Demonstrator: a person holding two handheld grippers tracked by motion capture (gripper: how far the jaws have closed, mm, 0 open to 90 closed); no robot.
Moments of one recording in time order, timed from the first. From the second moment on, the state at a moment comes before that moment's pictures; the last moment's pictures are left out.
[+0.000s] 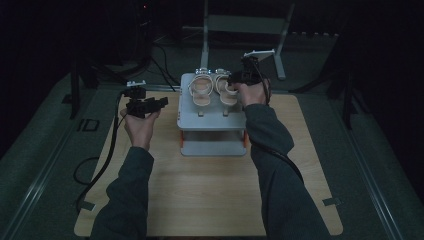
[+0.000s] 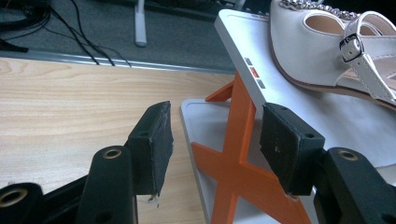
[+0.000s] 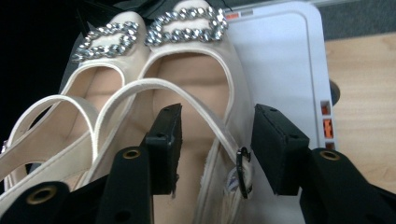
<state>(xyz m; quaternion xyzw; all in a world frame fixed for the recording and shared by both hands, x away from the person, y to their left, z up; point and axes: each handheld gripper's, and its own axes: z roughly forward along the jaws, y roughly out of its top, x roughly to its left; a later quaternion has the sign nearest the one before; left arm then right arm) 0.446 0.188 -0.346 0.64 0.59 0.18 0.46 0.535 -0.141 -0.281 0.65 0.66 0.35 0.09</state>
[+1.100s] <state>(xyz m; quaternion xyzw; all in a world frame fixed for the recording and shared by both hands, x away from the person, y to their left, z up) 0.445 0.190 -0.352 0.64 0.60 0.19 0.45 0.508 -0.210 -0.282 0.61 0.62 0.46 0.14</state>
